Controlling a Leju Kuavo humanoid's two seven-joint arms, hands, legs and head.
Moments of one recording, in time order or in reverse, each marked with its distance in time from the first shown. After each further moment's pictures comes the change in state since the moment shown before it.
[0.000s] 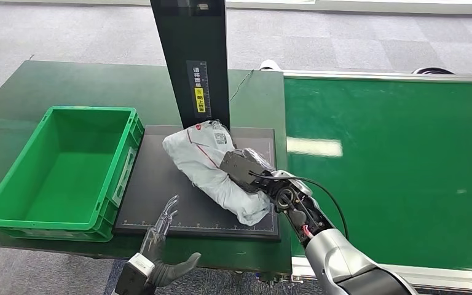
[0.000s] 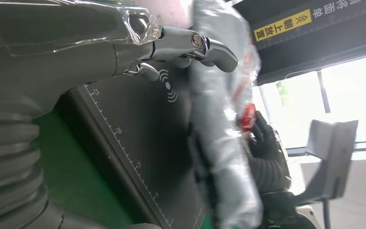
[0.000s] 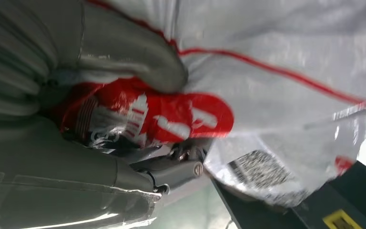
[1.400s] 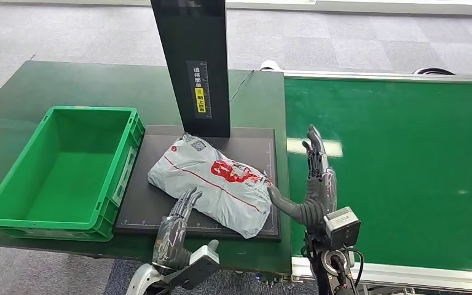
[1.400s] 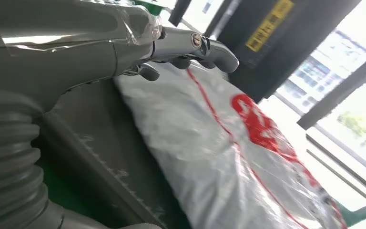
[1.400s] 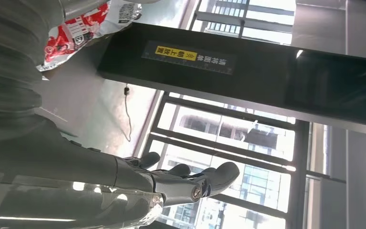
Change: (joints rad) left arm -0.105 0.000 -0.185 0.084 -0.569 0.440 0.314; right arm 0.630 -0.024 -0.162 -0.991 -0.455 -0.106 -0.361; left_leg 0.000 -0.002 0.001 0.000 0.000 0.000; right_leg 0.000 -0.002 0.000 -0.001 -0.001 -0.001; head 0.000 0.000
